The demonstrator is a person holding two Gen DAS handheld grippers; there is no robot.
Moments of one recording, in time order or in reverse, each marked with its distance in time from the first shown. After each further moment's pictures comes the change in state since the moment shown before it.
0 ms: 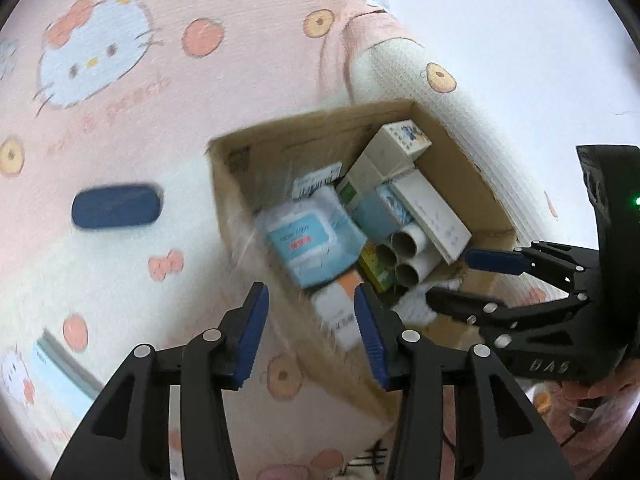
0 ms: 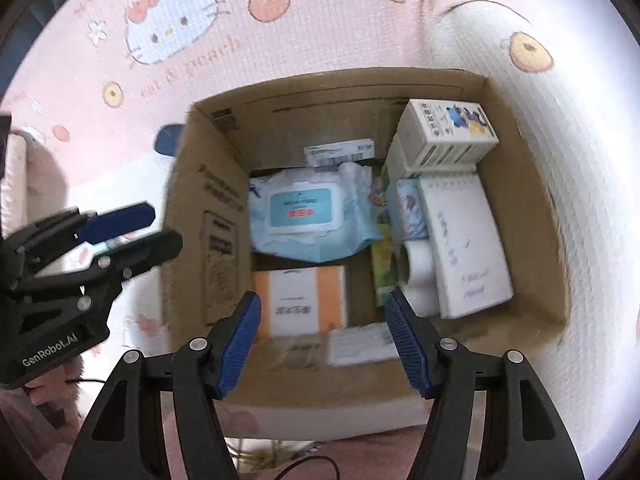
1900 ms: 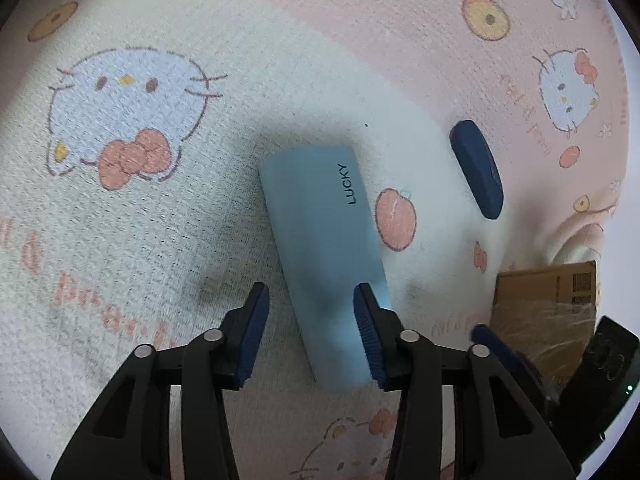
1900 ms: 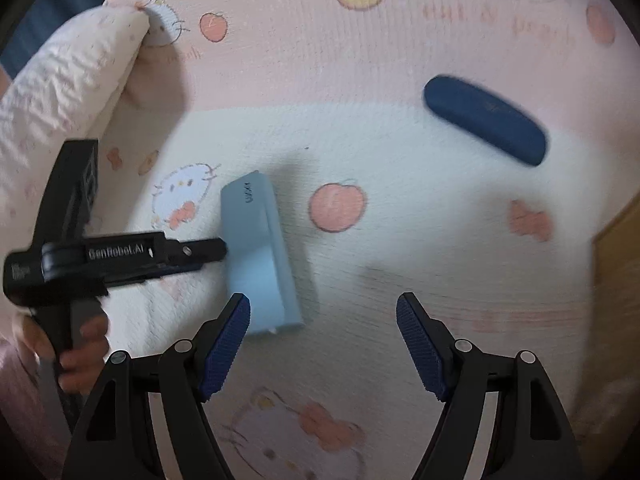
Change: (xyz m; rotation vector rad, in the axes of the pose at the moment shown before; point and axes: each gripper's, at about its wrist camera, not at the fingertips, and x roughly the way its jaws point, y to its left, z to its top) left arm -0.010 0.365 -0.214 -0.872 -0.105 0.063; right arm 0.226 0.298 -0.015 -0.245 -0.057 0.308
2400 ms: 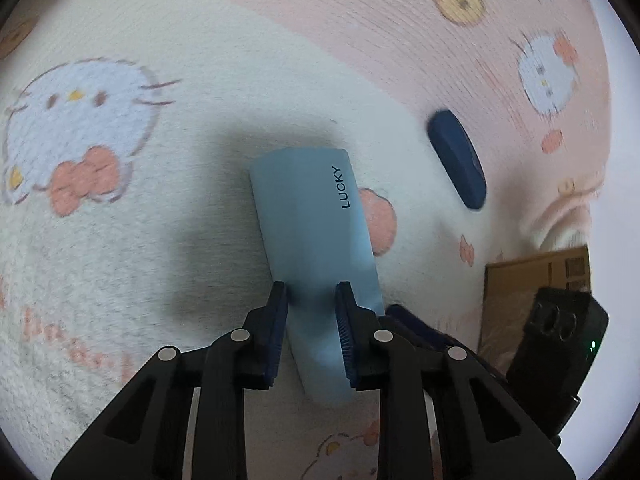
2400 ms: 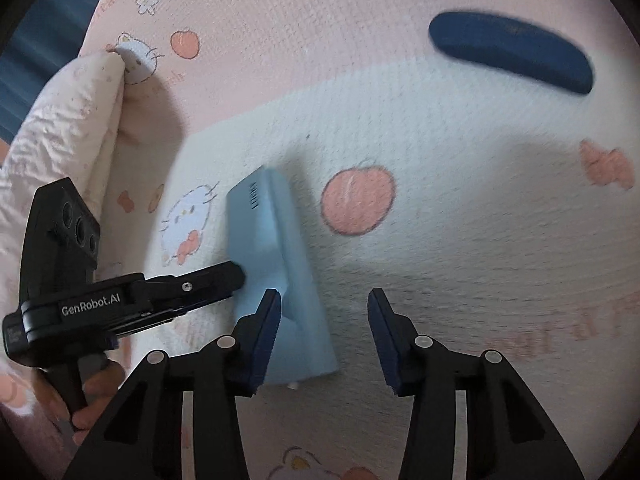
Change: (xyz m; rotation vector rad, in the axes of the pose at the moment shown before) left arm 0.021 -0.021 0.006 0.115 0.006 -0.069; right arm 0.056 -0.011 -0.004 0.139 0.014 0.209
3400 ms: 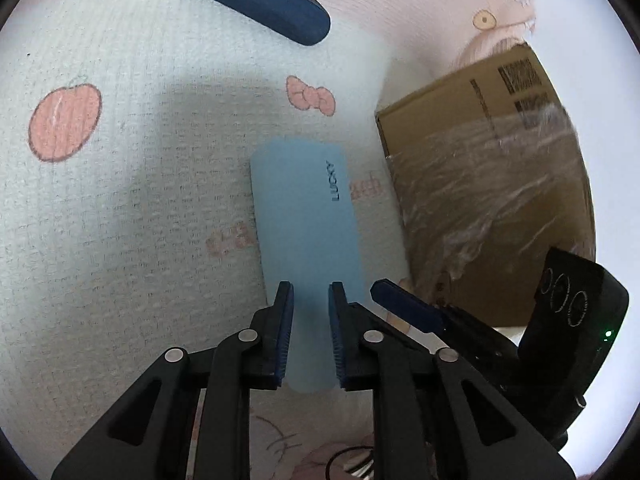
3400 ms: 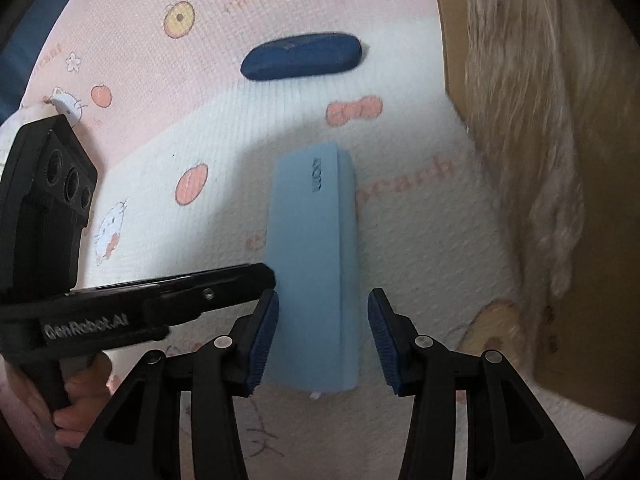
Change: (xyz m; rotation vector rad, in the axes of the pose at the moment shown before) left arm 0.082 -0.150 -0.066 0.340 0.286 -0.158; right arm -0.124 -0.073 -0.082 0.172 -0.195 -0.347
